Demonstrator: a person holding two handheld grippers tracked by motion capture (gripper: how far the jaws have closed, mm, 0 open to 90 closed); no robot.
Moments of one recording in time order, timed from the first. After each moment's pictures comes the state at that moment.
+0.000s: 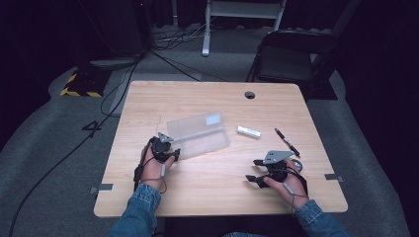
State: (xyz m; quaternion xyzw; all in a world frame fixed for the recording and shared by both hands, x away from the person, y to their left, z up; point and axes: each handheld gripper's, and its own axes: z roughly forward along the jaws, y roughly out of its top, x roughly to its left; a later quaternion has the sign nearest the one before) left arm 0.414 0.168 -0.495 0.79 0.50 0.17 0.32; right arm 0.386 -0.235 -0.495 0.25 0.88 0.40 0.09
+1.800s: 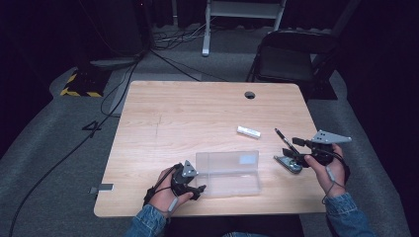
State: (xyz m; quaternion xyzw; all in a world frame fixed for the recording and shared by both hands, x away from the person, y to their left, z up) left arm 0.331 0.106 -0.494 0.88 0.32 0.09 0.34; right arm 0.399 -0.336 -0.424 0.35 0.79 0.47 0.18
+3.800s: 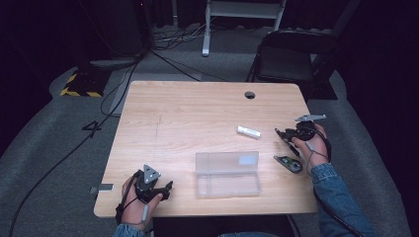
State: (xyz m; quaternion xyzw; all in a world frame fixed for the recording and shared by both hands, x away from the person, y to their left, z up) left arm 0.298 0.193 -0.496 0.79 0.48 0.20 0.33; right arm 0.503 -0.339 -0.472 0.46 0.80 0.34 0.17
